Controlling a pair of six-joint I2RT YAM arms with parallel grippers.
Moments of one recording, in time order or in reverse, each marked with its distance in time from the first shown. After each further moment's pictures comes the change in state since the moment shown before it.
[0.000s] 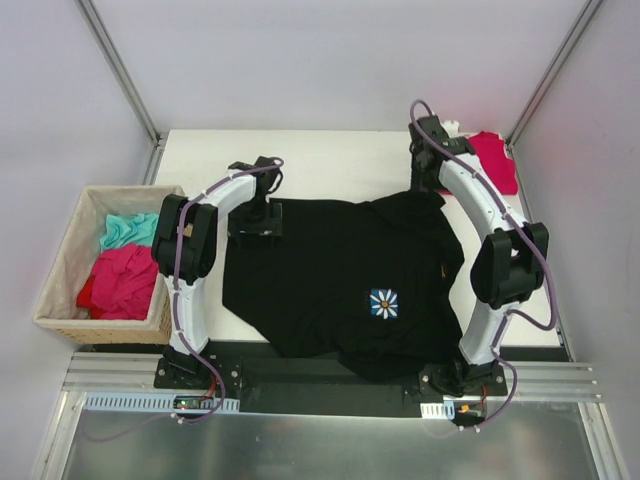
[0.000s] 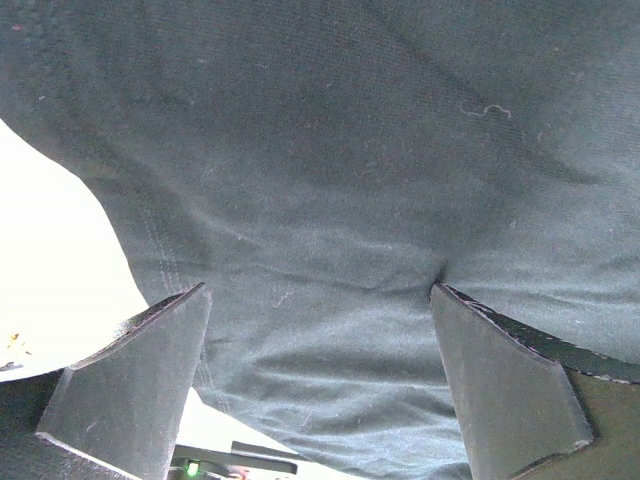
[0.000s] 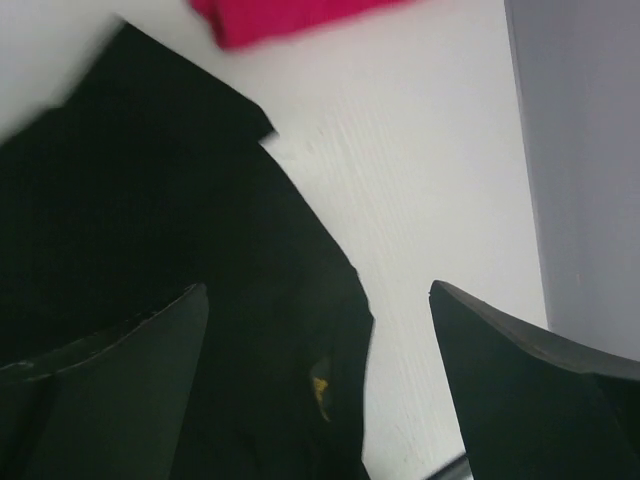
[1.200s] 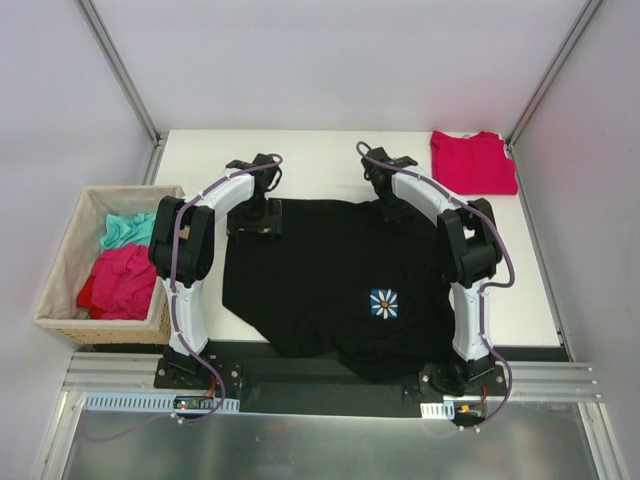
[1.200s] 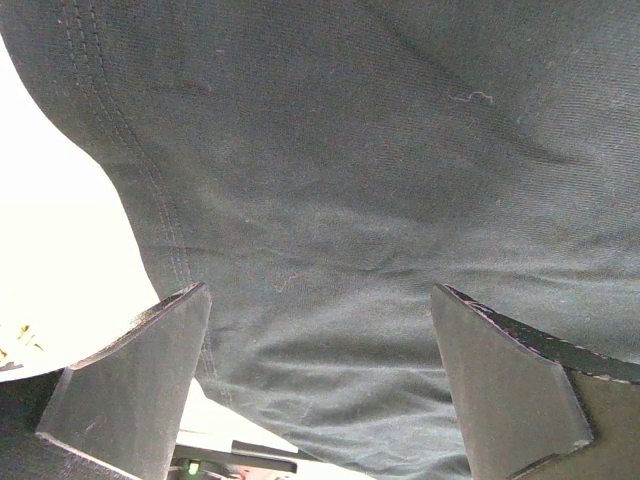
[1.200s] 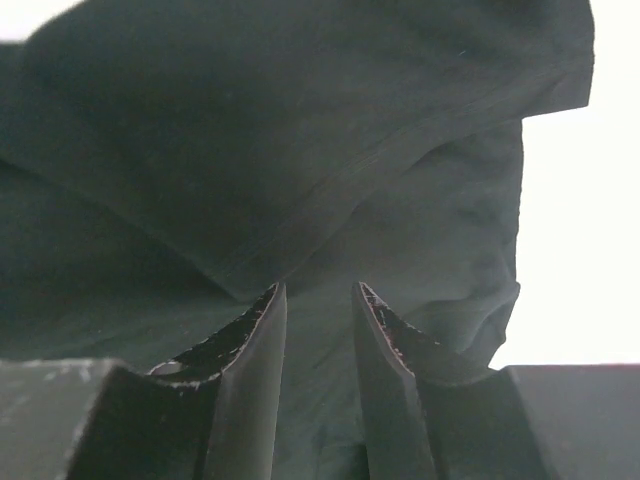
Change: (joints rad) left arm 0.000 -0.037 0.000 0.000 -0.003 0.001; right arm 0.180 0.278 0.087 0.008 -0.130 -0.070
